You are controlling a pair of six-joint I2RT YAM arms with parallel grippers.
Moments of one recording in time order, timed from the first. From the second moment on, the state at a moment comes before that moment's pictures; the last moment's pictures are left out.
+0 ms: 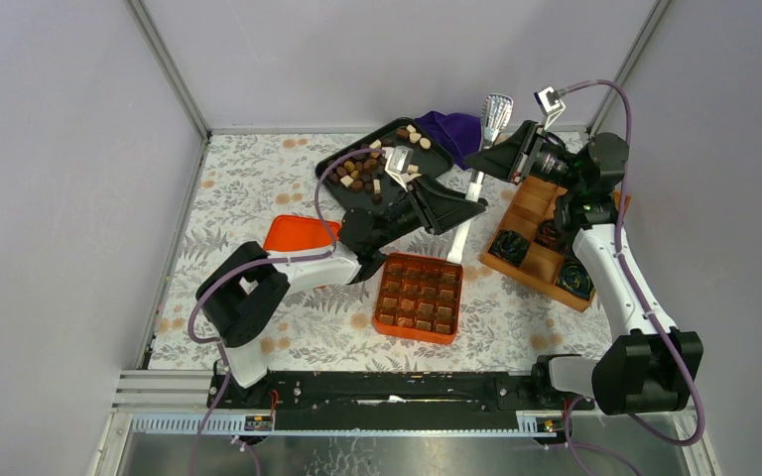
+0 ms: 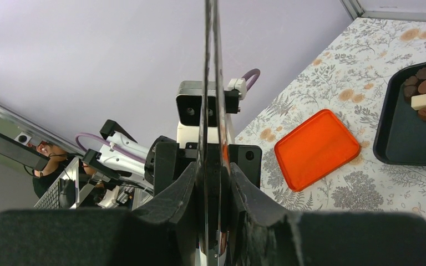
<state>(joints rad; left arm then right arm) -0.84 1.78 1.05 1.38 0.37 -1.23 0.06 1.26 1.09 0.49 -1.12 1.06</state>
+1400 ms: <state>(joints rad) -0.75 1.79 0.92 1.40 0.33 -1.37 0.03 1.26 1.11 0.34 -1.15 0.88</state>
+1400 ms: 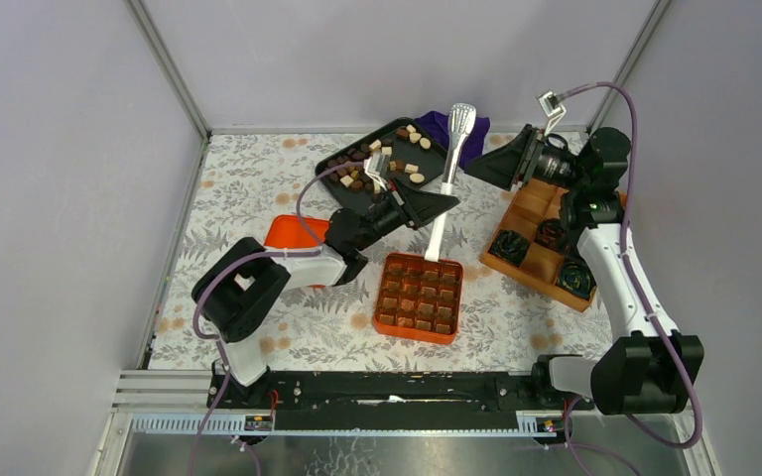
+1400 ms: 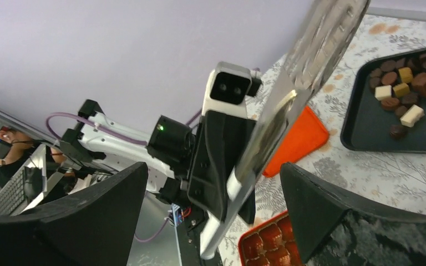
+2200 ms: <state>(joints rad) -0.37 1.49 0.97 0.38 0.53 -1.08 -0.08 1.31 1.25 -0.57 -0.99 0.02</state>
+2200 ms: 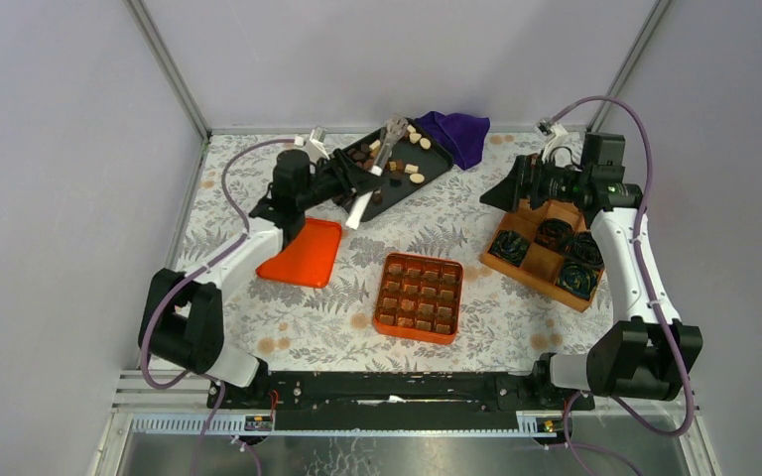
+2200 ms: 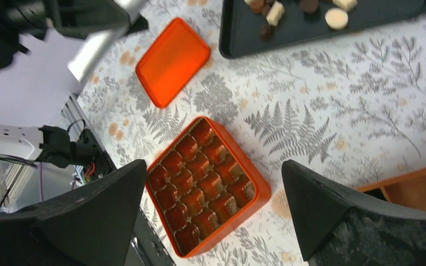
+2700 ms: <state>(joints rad) -0.29 1.69 1.51 -0.64 0.33 -0.51 -0.09 1.34 1.18 -0.61 -0.95 -0.06</state>
